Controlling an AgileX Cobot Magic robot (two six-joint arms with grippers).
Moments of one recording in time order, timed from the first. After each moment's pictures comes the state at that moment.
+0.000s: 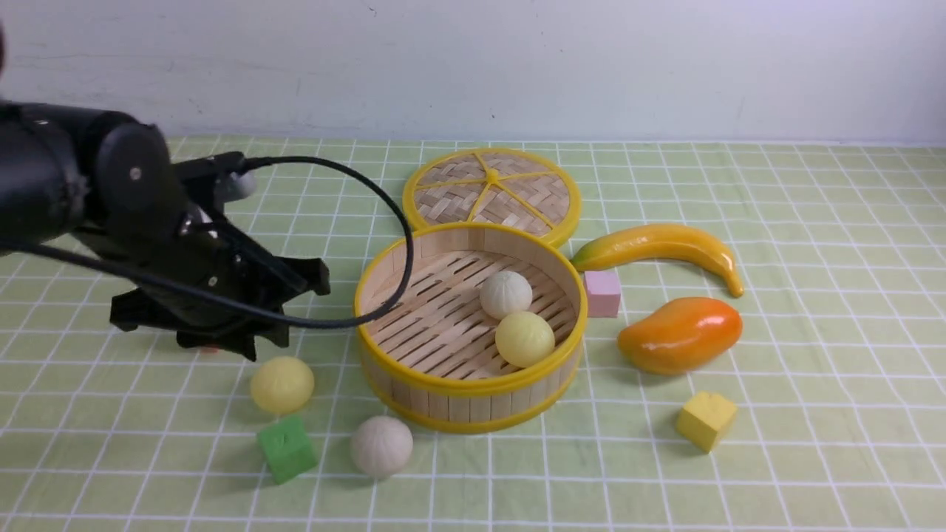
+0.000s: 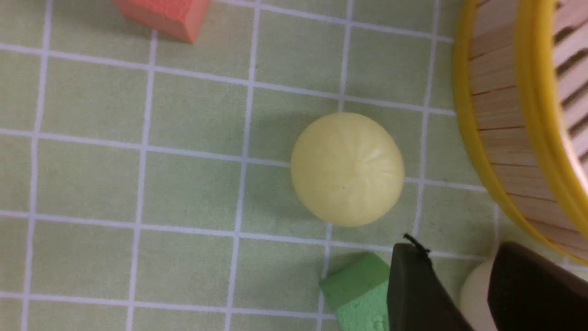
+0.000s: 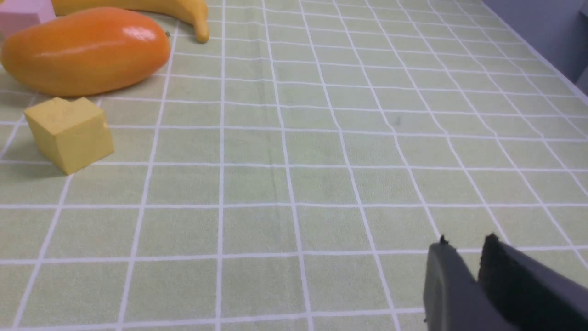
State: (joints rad) right arm -0.11 -0.01 0.02 -0.19 0.39 0.08; left arm -0.27 1.65 -1.22 0.00 0.77 -0.43
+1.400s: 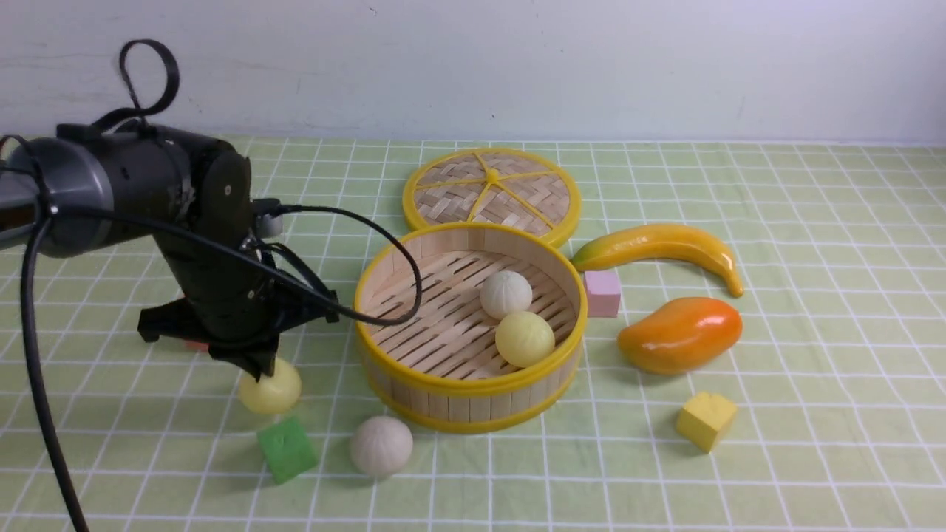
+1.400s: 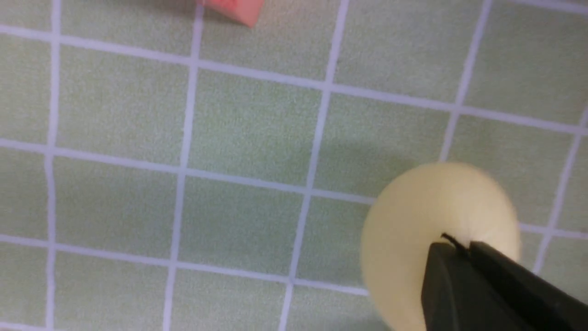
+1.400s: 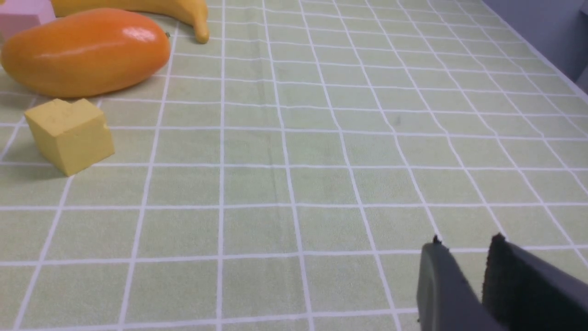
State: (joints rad) right arm -0.11 -0.01 0.02 -0.19 0.39 0.08; left arm -0.27 1.83 -1.33 0.08 0.85 -0.47
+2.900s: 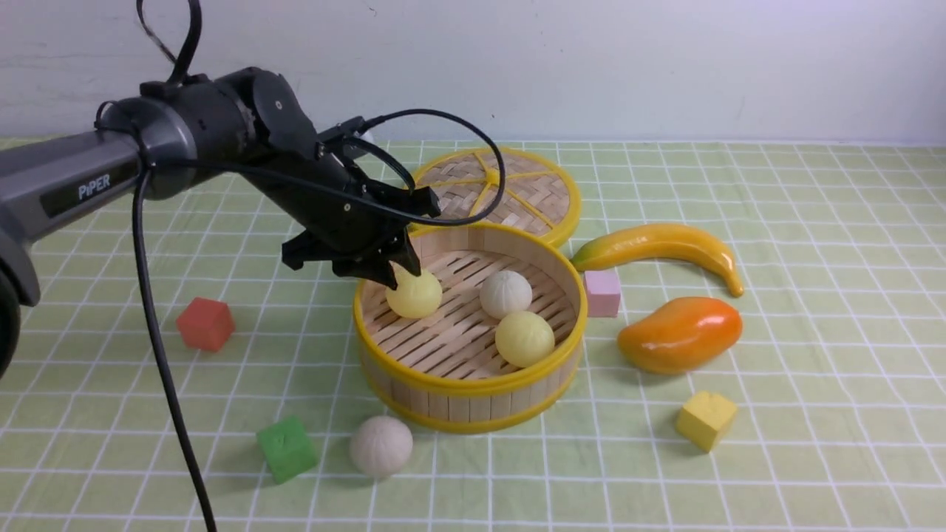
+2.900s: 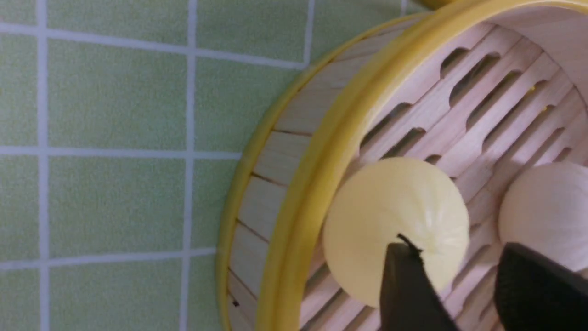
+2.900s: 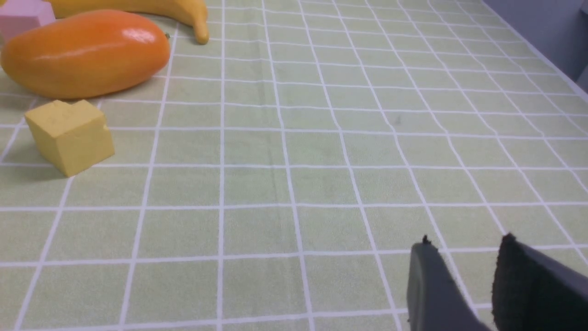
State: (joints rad) right arm -0.11 -0.01 0.02 -0.19 0.39 0.08; left arm -0.27 2.08 -1.73 -0.41 0.81 -0.16
